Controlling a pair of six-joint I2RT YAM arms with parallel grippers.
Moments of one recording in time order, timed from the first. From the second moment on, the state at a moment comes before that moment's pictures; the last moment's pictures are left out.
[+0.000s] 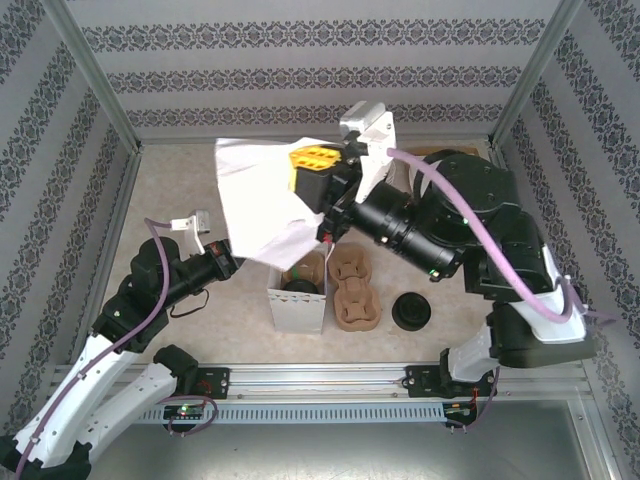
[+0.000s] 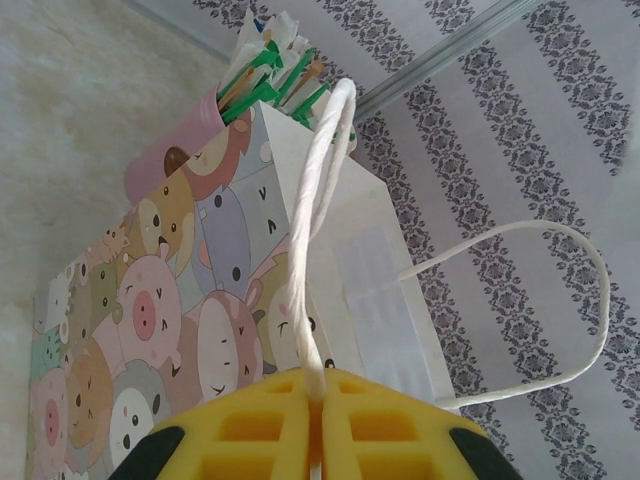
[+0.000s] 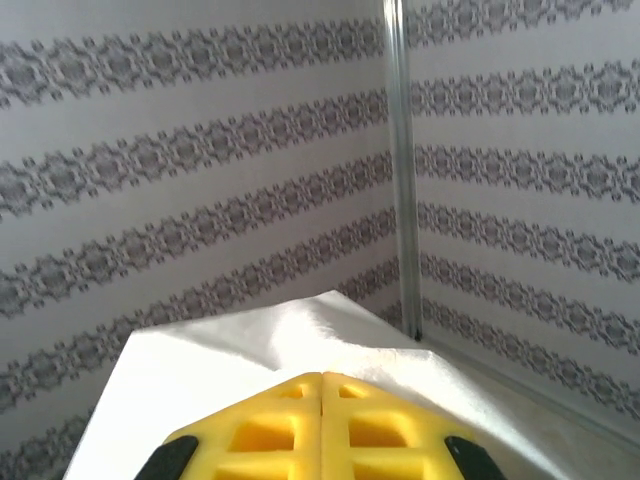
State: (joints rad) left arm -0.49 0.60 0.79 -0.47 0.24 -0.85; right arm 1.46 1.56 2.47 -0.81 0.55 0.10
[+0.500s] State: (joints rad) left arm -0.49 0.58 0.79 -0.47 0.24 -0.85; right arm 1.46 1.57 2.26 -0.80 0.82 0.45
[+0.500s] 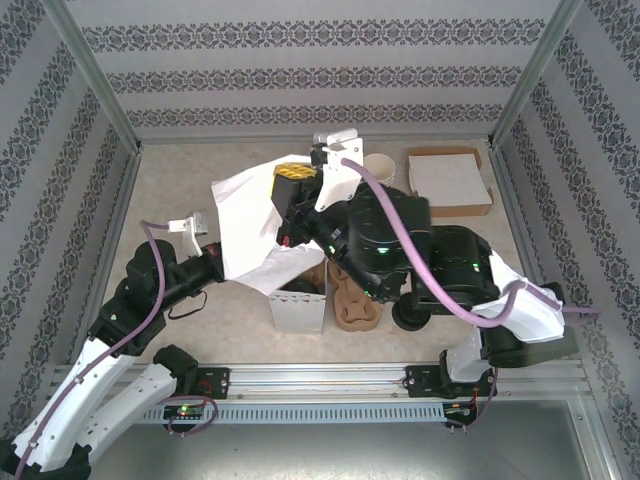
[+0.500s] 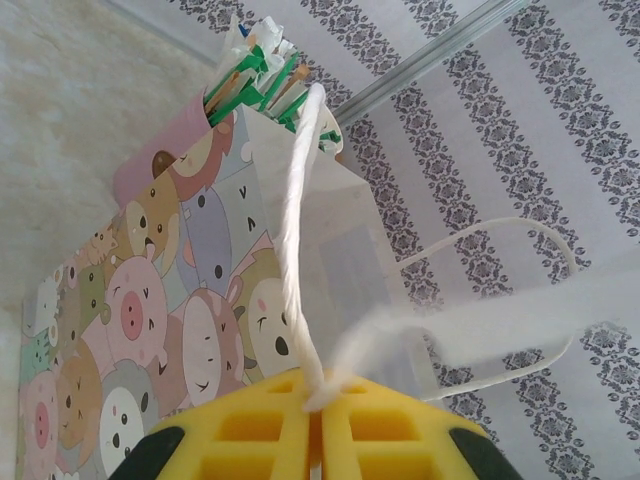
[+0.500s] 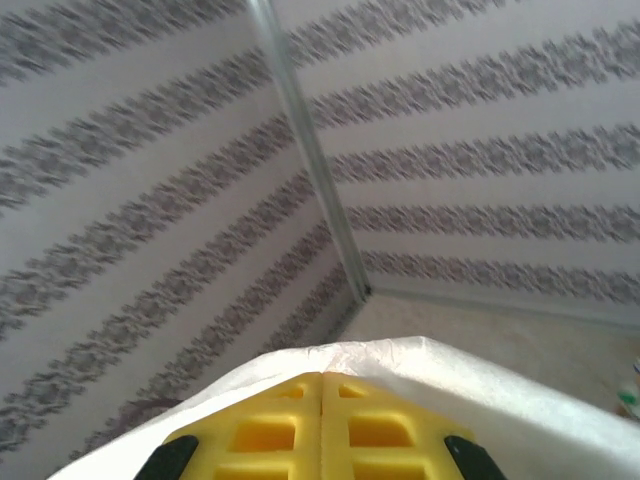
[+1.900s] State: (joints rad) left arm -0.49 0.58 0.79 -0.47 0.24 -0.85; right arm 1.21 1.76 2.02 -1.31 0.60 0.76
